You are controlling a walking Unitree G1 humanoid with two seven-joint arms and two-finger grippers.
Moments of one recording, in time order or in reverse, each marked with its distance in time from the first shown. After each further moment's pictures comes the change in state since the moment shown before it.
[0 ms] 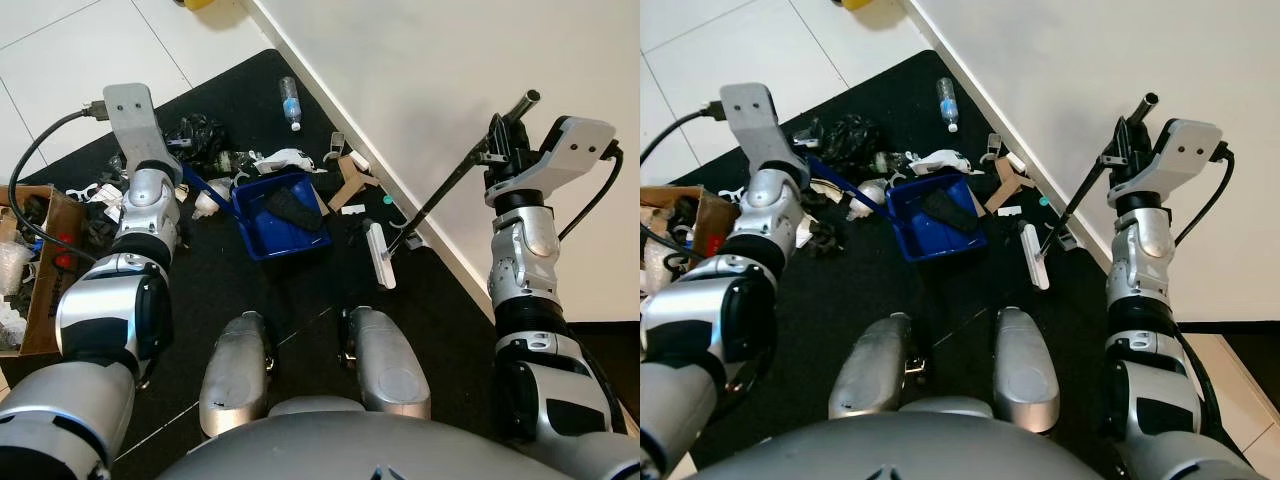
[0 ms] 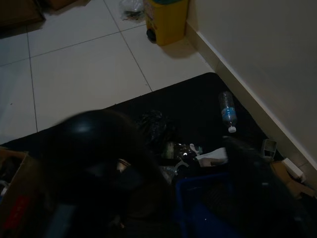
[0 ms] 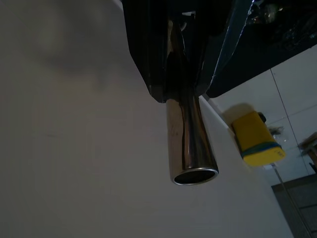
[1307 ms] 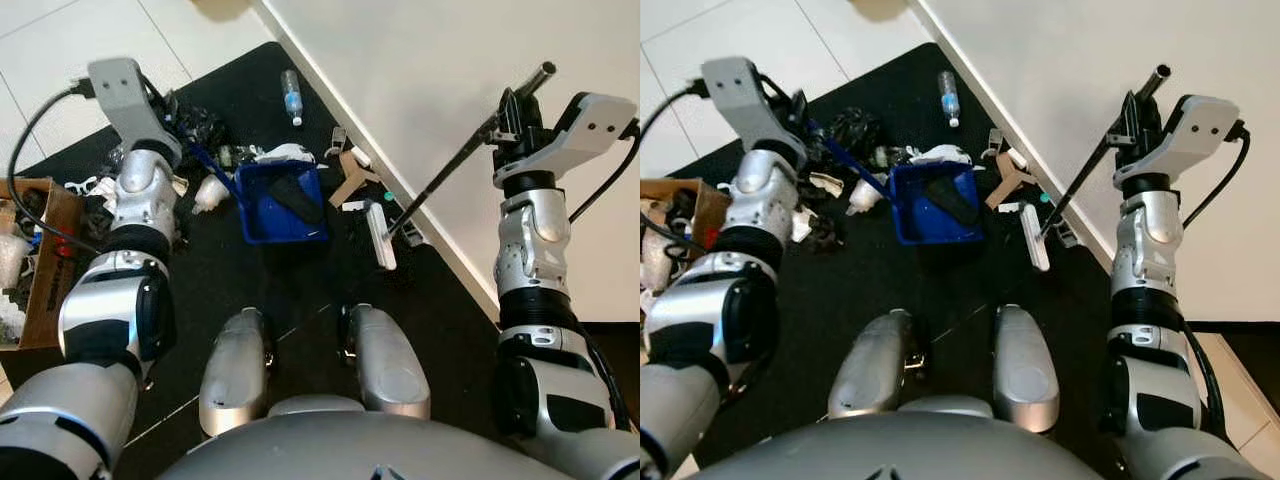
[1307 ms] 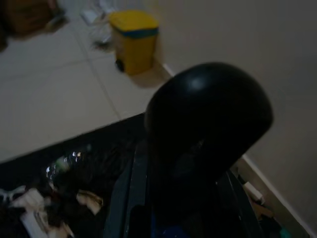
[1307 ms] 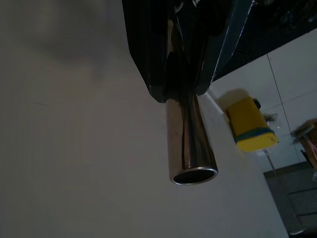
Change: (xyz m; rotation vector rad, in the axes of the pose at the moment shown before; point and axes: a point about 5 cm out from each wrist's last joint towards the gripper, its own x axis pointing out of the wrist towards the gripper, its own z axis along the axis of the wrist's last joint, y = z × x) left arm 0.001 0.002 0.035 -0.045 -0.144 -0.158; right arm 0.014 0.006 0.026 0.005 -0.088 0.019
